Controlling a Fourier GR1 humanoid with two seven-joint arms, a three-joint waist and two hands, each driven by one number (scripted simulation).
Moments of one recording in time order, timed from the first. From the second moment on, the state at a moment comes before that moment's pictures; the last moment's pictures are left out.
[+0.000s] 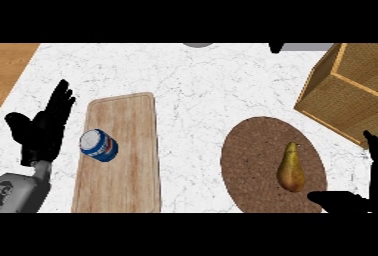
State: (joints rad) left arm -0.20 0.52 -0.22 -1.42 0.35 0.37 0.06; right arm 0.12 -0.42 0.14 -2.09 0.76 0.02 1.09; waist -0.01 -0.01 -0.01
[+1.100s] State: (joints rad) left arm -0.19 0.45 -0.10 -1.45 0.25 0.28 0.10; right arm 0.19 -0.15 0.19 -1.99 1.03 -0.11 0.93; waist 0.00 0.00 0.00
